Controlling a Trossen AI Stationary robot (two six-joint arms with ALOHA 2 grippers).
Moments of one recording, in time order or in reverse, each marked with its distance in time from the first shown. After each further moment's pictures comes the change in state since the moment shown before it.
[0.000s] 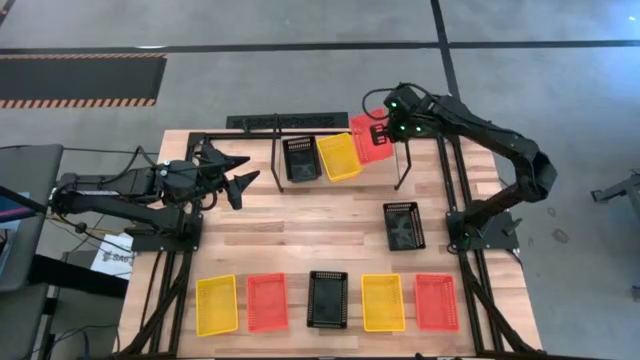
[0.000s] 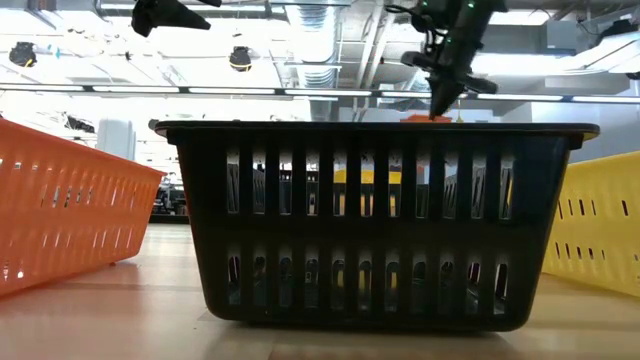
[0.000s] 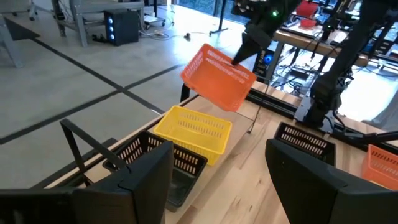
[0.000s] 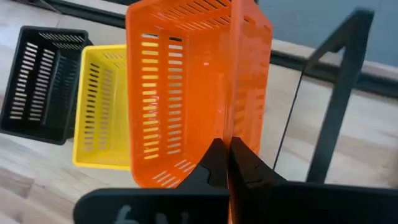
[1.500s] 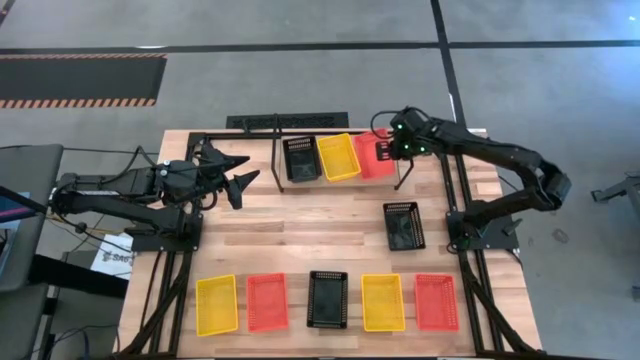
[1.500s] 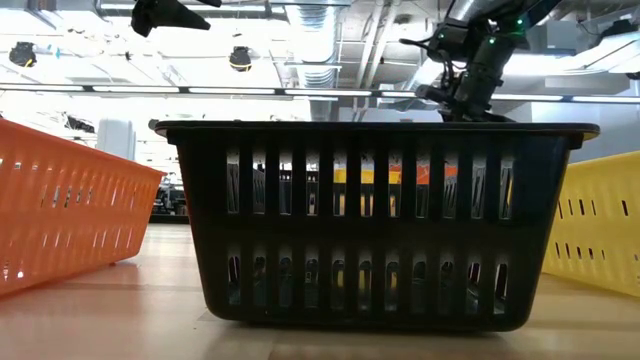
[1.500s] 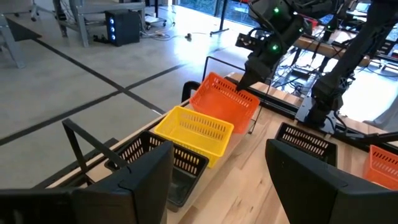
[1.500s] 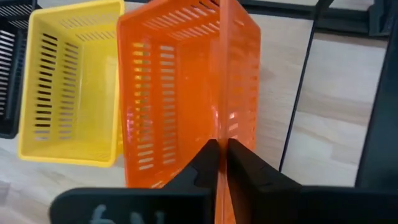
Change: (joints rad) left arm 0.000 0.000 0.000 0.000 -0.002 0.001; right arm -0.003 -0.104 -0.365 0.269 -0.025 0.087
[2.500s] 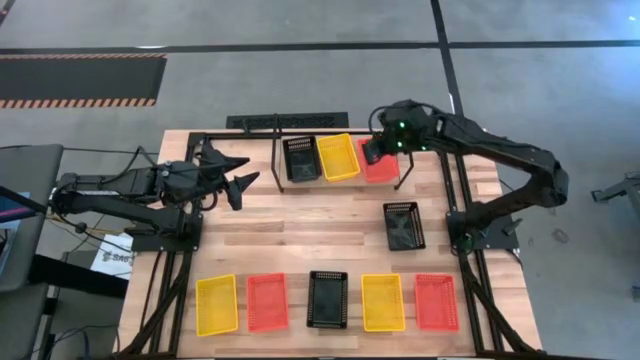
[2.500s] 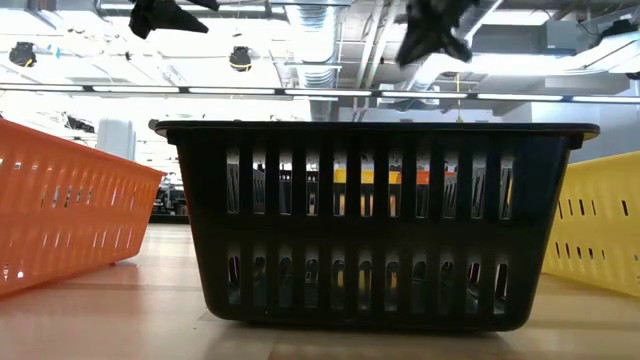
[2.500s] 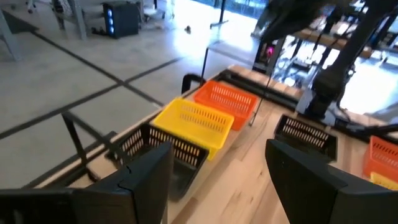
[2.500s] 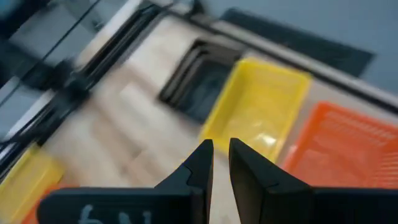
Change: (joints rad) left arm 0.000 0.000 0.000 -0.046 0.011 -0.022; right arm 0.304 -0.003 0.395 -0.091 0.003 -0.126
